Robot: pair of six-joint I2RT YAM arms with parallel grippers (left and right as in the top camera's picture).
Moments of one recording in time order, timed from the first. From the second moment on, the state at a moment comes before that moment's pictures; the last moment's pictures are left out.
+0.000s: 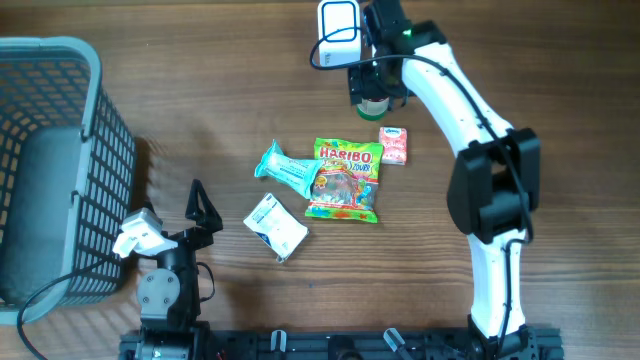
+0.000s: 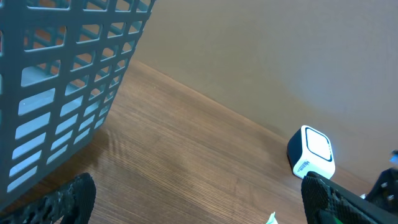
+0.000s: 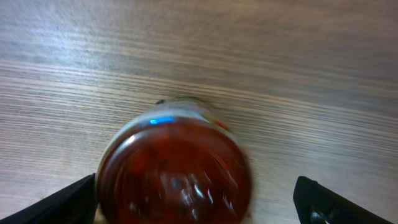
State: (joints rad) left arm -0.06 0.04 0.01 -0.05 -0.26 -0.47; right arm 0.35 2.31 2.02 -1.00 0.07 0.19
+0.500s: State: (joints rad) left arm -0.06 0.04 0.01 -0.05 -0.26 -0.47; right arm 0.25 2.34 2.03 -1.21 0.04 0.16
